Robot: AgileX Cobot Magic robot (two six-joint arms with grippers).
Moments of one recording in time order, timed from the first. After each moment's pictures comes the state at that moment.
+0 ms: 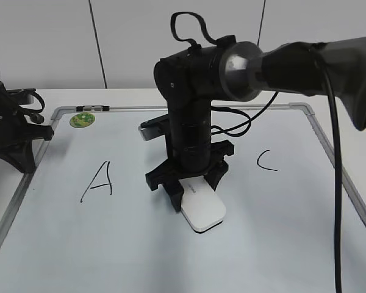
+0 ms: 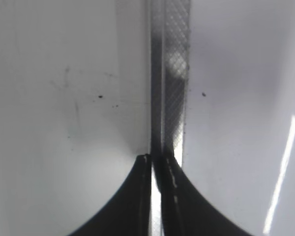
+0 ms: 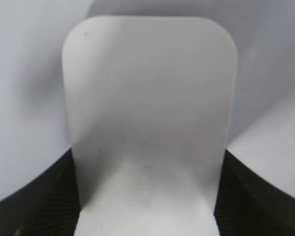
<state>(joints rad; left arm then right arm) -0.03 2.16 -1.52 -0.10 0.97 -0.02 0.65 2.27 -1.79 -0.01 1.23 0.15</state>
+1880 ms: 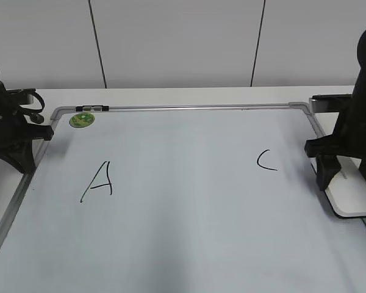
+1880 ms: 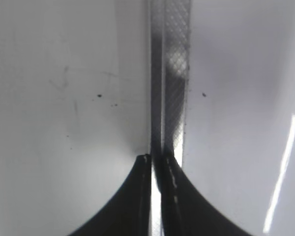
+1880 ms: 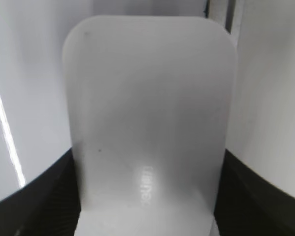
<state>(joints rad) -0.03 2.16 -1.52 -0.10 0.98 -0.02 0.09 1.93 -1.32 0.00 1.09 0.05</state>
